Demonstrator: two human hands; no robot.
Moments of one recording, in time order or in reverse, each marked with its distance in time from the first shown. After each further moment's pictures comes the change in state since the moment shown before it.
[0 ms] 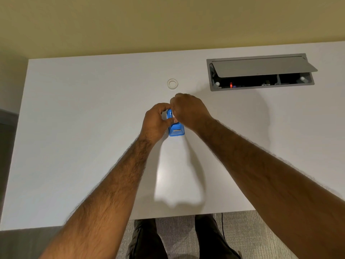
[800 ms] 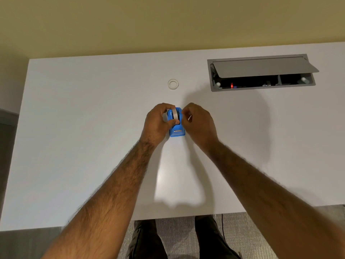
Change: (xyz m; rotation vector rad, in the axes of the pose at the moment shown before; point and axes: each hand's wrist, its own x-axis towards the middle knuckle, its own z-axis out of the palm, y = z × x) left_hand -0.005 0.000 0.001 0.002 0.009 0.015; right_hand -0.045 0.005 0.029 0.444 0.239 0.388
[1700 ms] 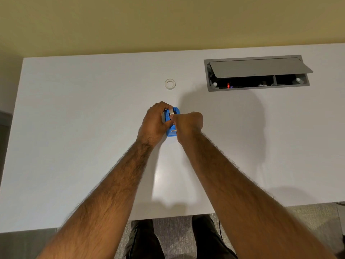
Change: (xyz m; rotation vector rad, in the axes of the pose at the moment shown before) left_hand 0.002 -0.004 0.006 0.123 -0.013 0.078; right_hand 0.012 -0.037 0.016 0.497 -0.016 0.851
